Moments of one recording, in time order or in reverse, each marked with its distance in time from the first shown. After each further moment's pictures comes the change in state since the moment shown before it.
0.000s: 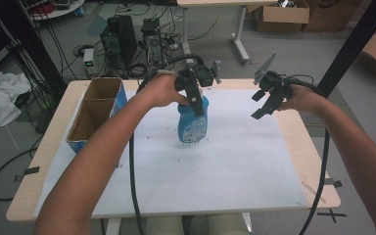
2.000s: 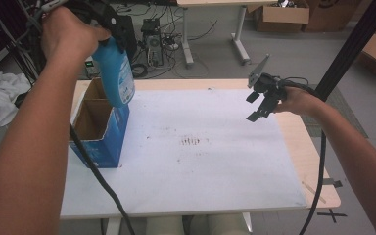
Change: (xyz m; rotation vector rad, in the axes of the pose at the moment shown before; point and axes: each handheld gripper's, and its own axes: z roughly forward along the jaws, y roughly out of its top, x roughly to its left) left arm 0.036 -0.122 -0.195 -0.076 0.325 -0.982; right arm 0.014 0.015 0.004 0.012 0.003 -0.058
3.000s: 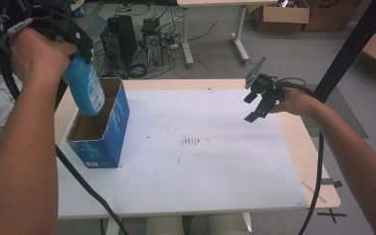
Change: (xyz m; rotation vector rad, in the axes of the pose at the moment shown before) left arm 0.059 -0.033 0.023 0.000 0.106 -0.181; right arm 0.002 0.006 0.004 0.006 0.003 -0.009
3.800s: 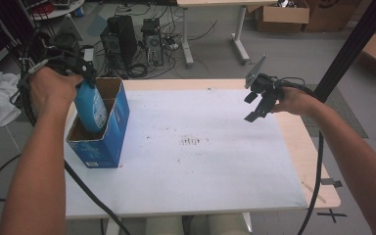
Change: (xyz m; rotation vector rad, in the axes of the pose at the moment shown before) left arm 0.012 -0.021 0.077 0.030 -0.022 0.022; right arm -0.002 0.000 0.001 0.007 -0.001 0.012
